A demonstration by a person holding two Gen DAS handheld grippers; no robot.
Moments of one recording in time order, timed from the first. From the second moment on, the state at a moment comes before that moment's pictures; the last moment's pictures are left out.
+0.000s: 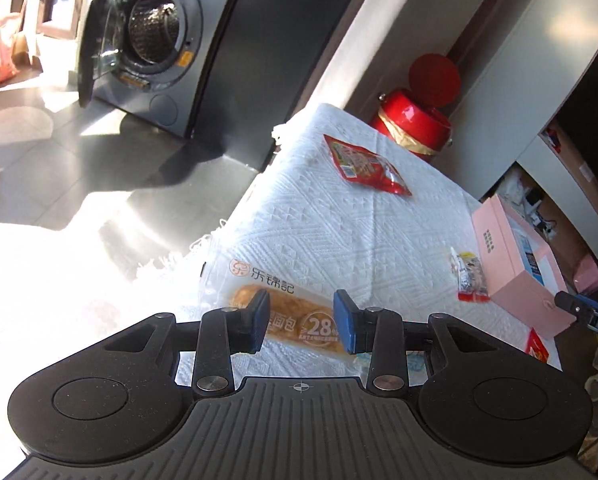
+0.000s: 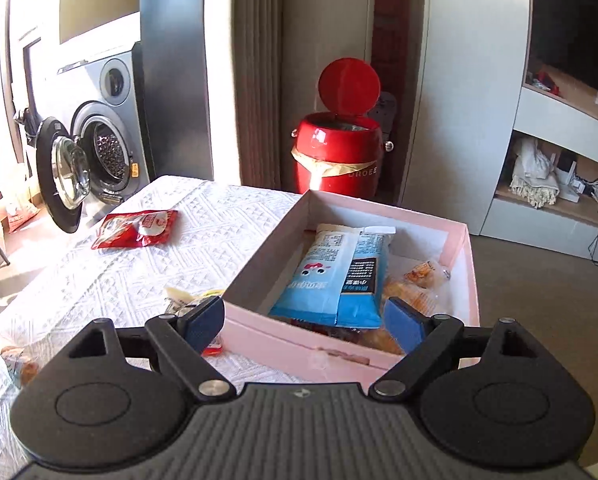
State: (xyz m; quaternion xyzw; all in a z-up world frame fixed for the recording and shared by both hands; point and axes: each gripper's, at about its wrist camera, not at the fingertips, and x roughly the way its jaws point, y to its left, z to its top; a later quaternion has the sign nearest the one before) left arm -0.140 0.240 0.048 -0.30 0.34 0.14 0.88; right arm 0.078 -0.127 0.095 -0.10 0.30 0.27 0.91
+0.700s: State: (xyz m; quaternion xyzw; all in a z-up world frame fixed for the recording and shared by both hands) left arm -0.007 0.165 0.024 -0.17 0.37 0.05 0.91; right arm 0.015 -0.120 0.034 -0.14 0.33 0.28 0.89
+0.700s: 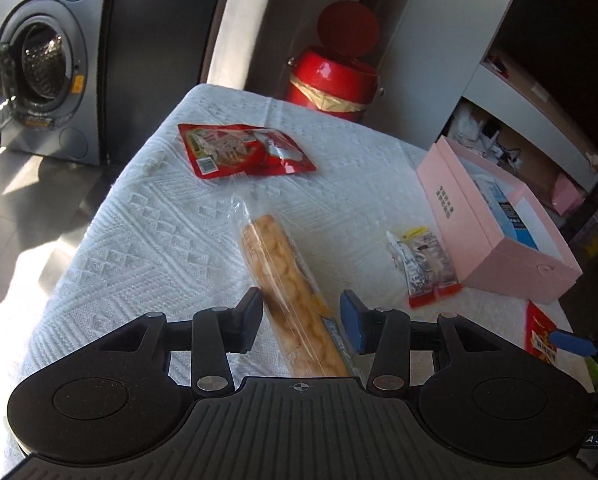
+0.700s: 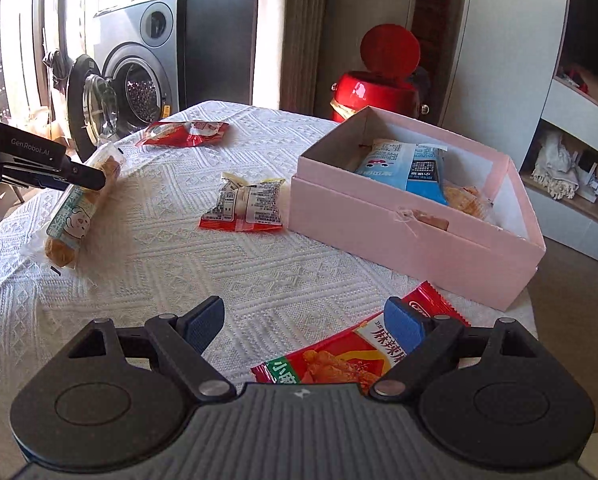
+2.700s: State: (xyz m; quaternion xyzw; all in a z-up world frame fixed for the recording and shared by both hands) left arm -0.014 0.040 0.019 -0.01 0.42 -0.06 0.91; right arm -0.004 -0.181 0.048 -0.03 0.31 0.20 0.93
